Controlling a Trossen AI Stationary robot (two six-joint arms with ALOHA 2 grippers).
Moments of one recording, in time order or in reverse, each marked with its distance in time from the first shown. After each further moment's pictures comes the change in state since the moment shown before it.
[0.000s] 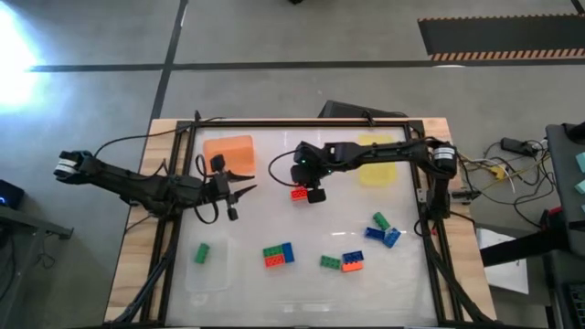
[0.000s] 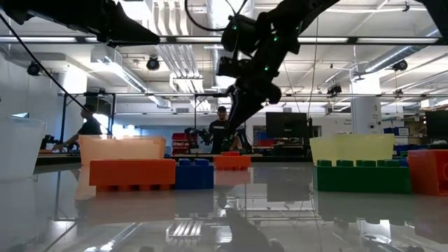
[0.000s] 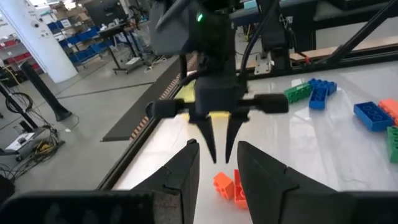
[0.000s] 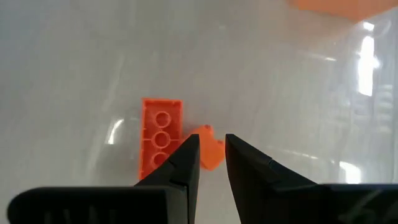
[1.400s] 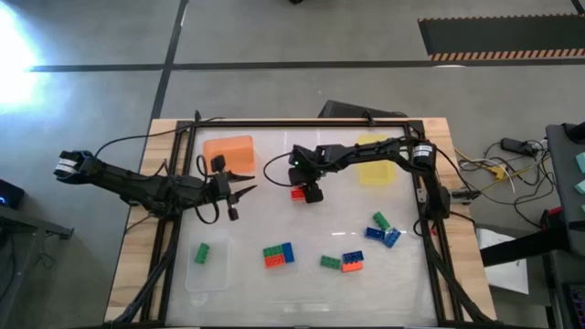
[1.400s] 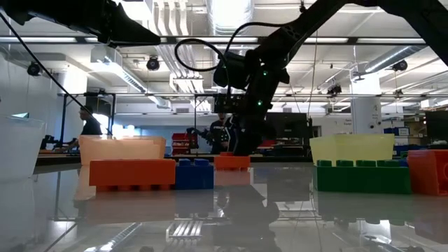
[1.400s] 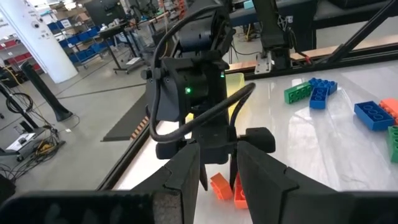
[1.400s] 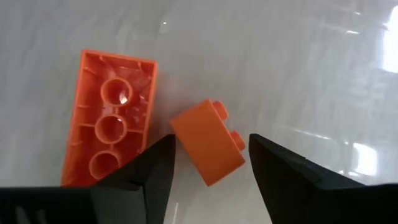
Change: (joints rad) left arm 0.001 0.010 0.000 0.006 0.000 0.002; right arm -0.047 0.181 0.017 0.041 -0.020 -0.040
